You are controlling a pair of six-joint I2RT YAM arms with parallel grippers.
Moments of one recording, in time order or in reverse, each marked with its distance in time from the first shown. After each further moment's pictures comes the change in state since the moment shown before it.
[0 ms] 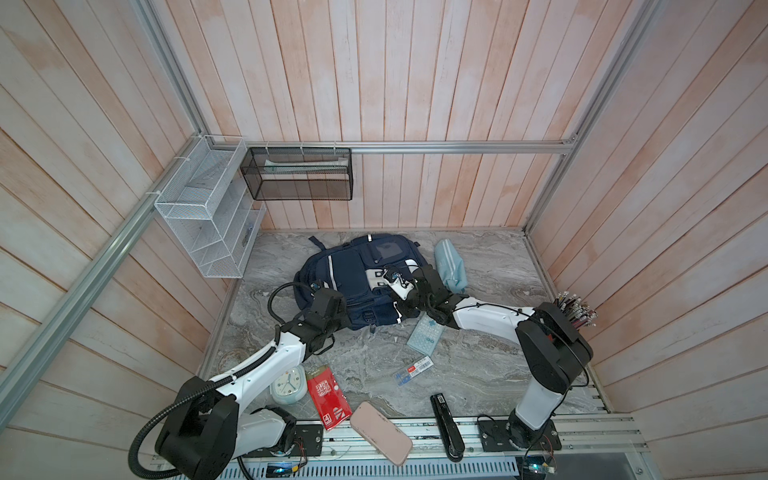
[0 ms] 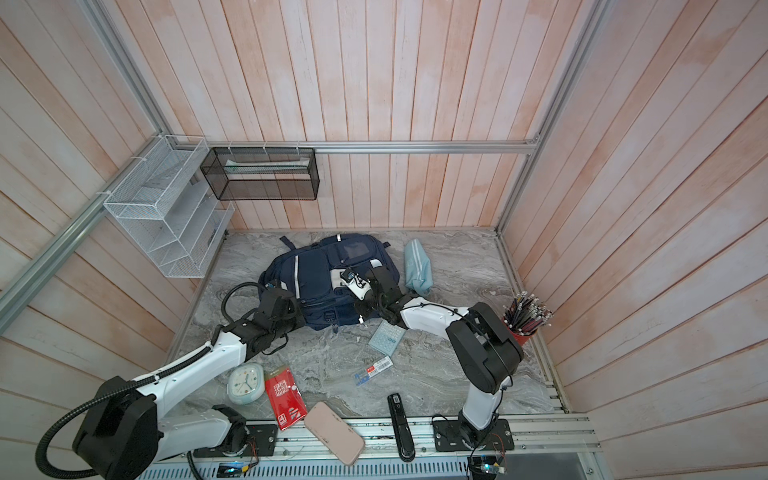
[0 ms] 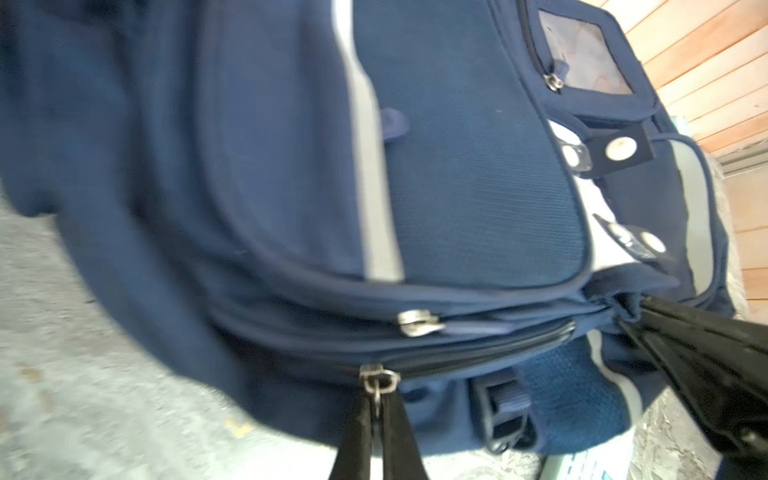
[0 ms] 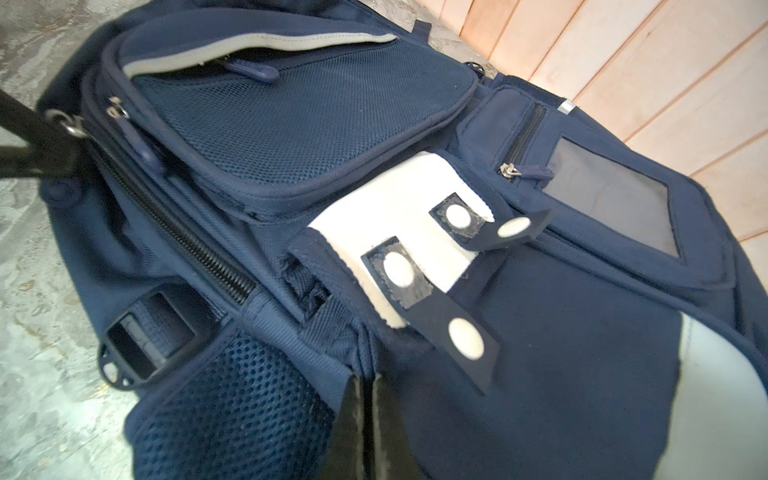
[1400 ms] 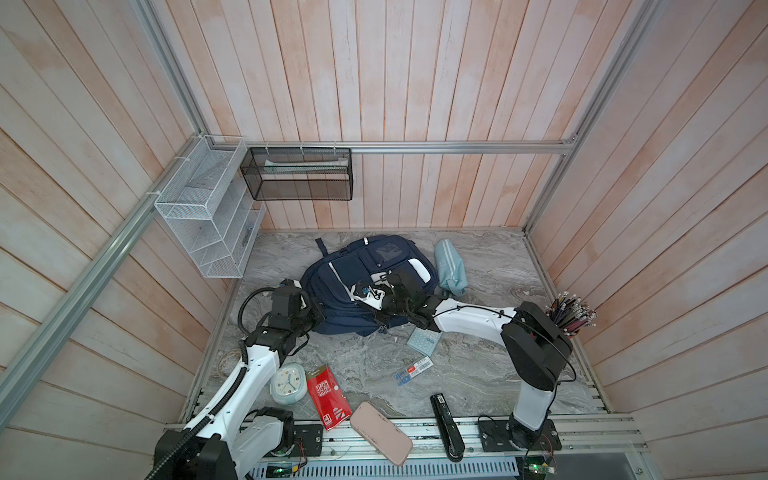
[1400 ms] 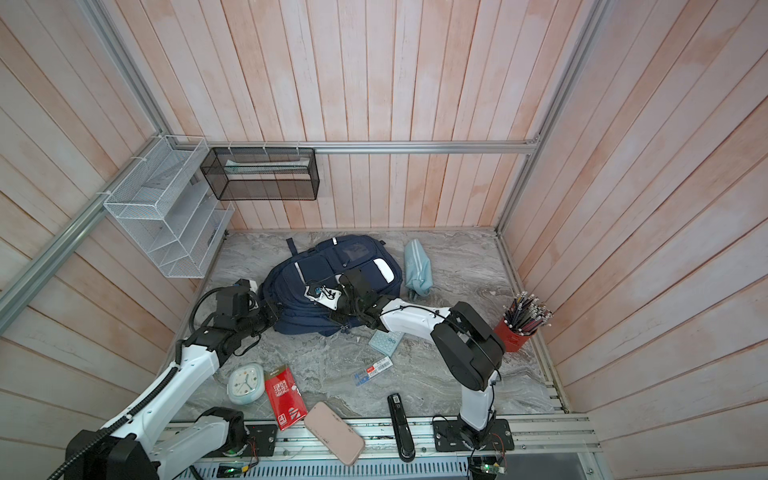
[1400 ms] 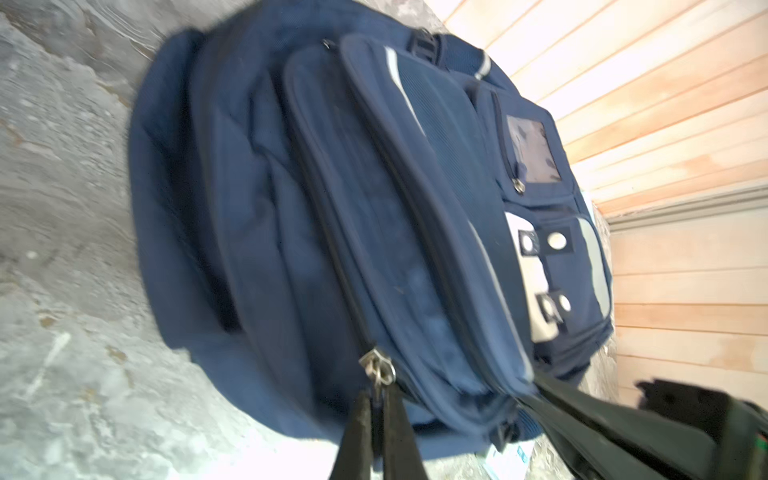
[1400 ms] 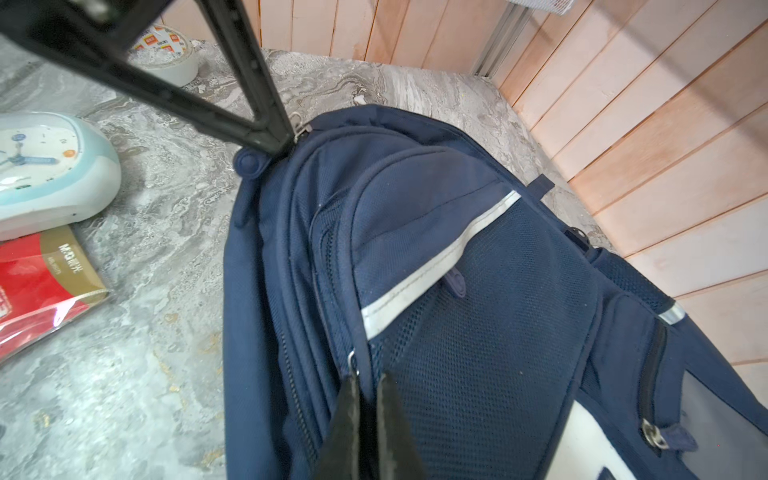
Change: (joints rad) left arm 0.352 -0.155 -0.030 -0.049 0.346 0.048; right arm 0.157 0.068 0.120 0.024 -0.148 -0.204
